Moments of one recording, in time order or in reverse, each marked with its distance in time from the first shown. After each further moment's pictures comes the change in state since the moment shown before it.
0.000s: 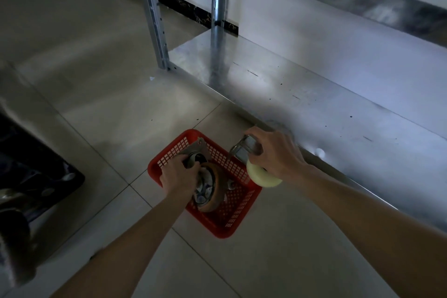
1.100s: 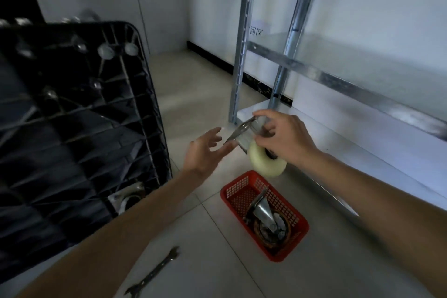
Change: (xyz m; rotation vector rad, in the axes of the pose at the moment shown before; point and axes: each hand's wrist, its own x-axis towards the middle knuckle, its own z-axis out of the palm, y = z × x) left_hand -0.040 0.041 -0.252 -0.326 0.013 0.367; right_hand -0.003 -0.232 -0.126 0.246 0.155 -0.368
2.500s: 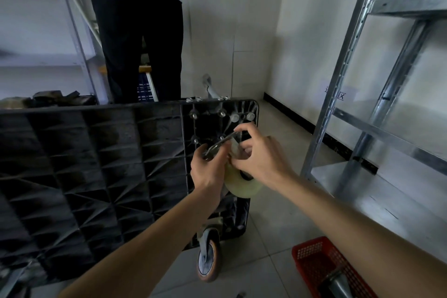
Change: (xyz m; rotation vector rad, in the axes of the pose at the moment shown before) left_hand -0.048 0.033 -0.190 -0.578 0.705 -0.287; right_hand 0.052 -0.245 0.080 0.169 -0.056 -0.421
